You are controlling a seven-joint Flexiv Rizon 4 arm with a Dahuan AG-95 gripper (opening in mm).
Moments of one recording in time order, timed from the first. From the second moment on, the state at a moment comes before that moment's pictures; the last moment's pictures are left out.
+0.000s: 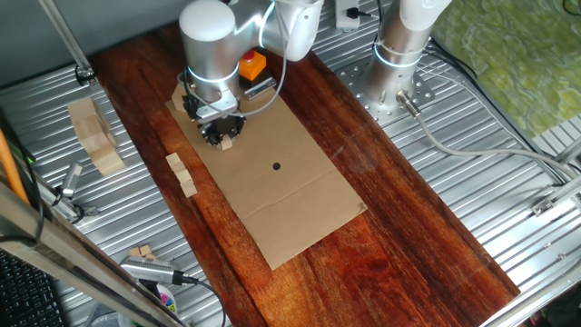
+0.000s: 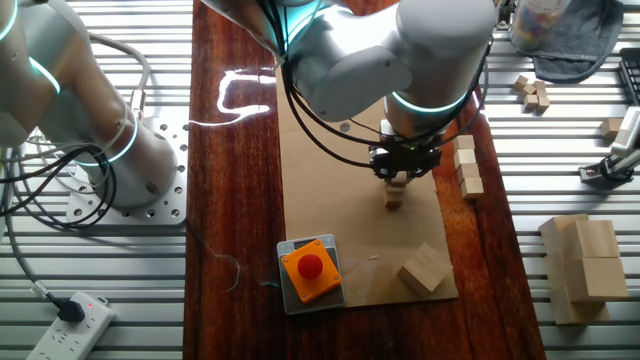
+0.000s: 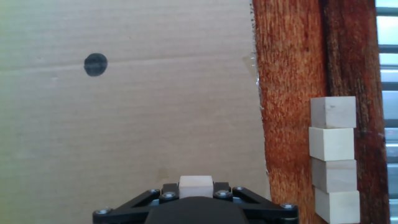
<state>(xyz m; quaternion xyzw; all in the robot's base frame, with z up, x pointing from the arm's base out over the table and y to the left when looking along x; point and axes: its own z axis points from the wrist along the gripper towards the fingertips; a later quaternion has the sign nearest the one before) 0.506 -0.026 0.026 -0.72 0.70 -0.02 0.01</state>
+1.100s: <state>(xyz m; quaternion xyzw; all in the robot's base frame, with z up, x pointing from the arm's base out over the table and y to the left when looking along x) 0.500 -0.031 0.020 -0.72 0.69 -0.02 0.00</state>
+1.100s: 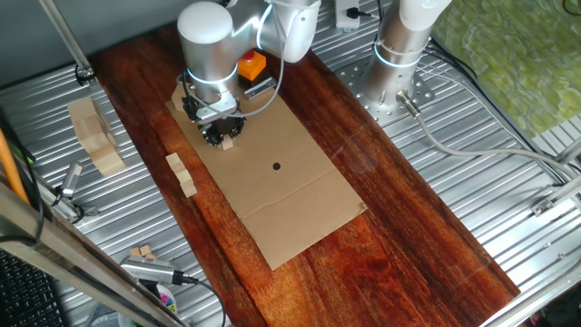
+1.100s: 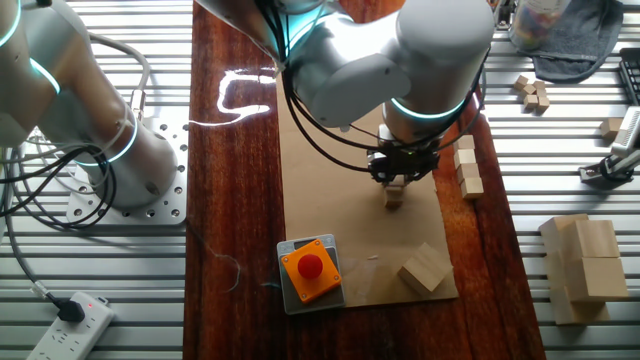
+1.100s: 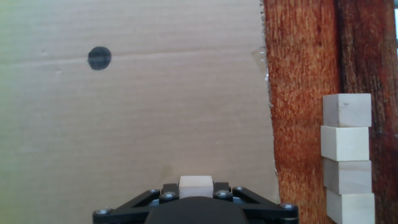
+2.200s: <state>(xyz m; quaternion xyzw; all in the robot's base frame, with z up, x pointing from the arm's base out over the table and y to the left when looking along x) 0.497 -0.033 0.017 -0.72 0.69 -0.02 0.00</state>
